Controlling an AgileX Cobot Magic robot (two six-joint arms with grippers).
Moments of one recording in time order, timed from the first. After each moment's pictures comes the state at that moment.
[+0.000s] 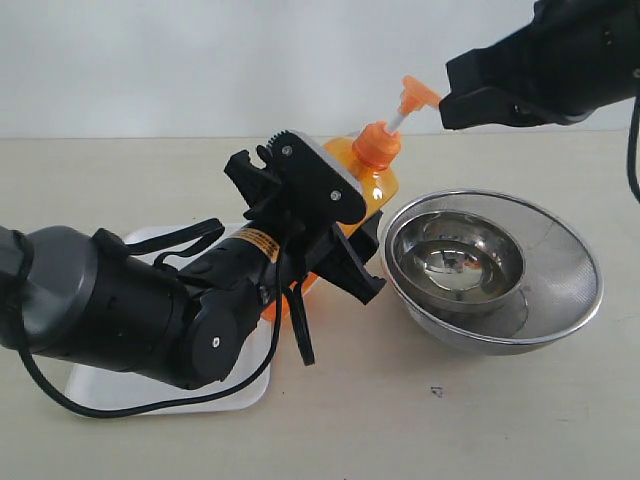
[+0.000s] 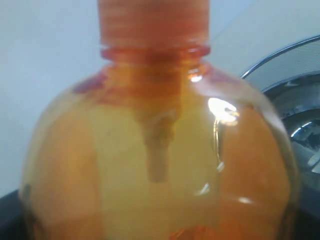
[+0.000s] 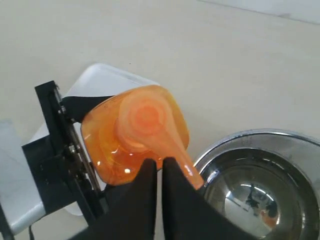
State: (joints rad) left arm -0.85 1.94 -0.86 -0.48 -0.84 0.74; right arm 0.29 1.31 -1.06 0.73 0.68 -0.63
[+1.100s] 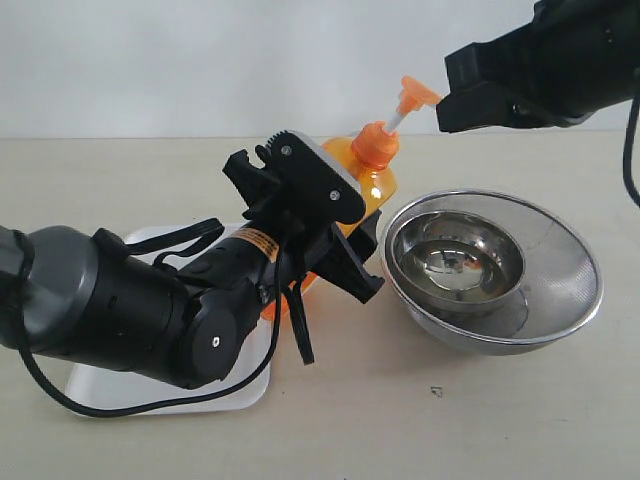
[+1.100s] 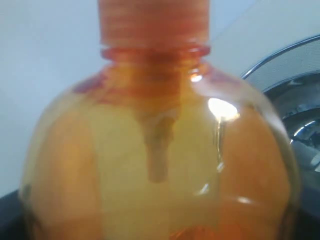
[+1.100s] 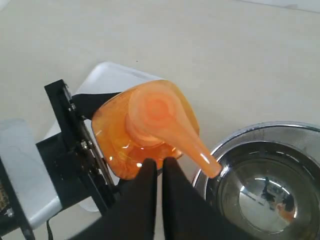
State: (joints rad) left arm -0.85 1.94 -0.86 -0.49 -0.84 0.75; right arm 0.29 1.31 -1.06 0.75 0.70 -0.61
